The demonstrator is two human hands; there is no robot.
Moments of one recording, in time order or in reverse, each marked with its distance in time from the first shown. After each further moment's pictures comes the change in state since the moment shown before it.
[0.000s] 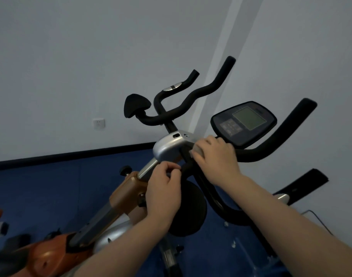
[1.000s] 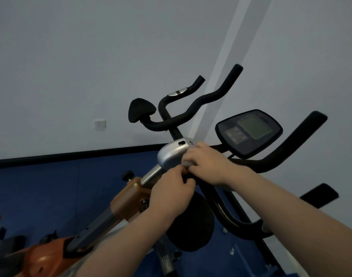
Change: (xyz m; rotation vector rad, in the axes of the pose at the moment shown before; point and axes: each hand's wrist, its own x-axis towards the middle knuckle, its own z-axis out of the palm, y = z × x) left_hand 0.030 0.013 -0.008 0.428 -0.319 0.115; right_hand 0.042 -0.014 -0.019 0.313 -0.470 -0.252
